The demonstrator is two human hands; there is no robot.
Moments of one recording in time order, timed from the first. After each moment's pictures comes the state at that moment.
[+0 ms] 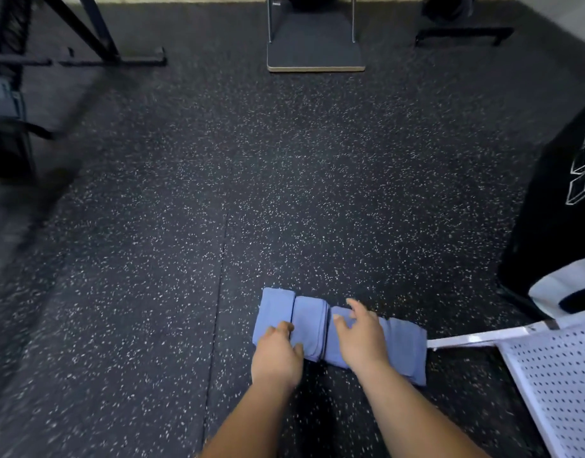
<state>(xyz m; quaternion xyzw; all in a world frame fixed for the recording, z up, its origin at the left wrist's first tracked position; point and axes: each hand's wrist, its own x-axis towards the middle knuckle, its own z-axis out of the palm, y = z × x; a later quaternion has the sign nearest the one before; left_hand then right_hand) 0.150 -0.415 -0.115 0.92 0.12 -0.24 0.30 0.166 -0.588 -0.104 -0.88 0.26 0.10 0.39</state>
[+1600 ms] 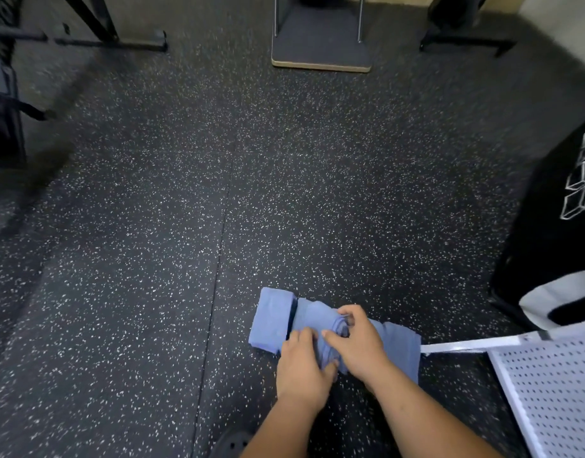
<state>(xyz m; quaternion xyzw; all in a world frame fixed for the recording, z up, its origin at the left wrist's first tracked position) 0.125 -0.452 -0.119 0.90 0.07 -0.19 0.38 0.161 -0.593 -0.105 -0.84 0.19 0.16 0.48</state>
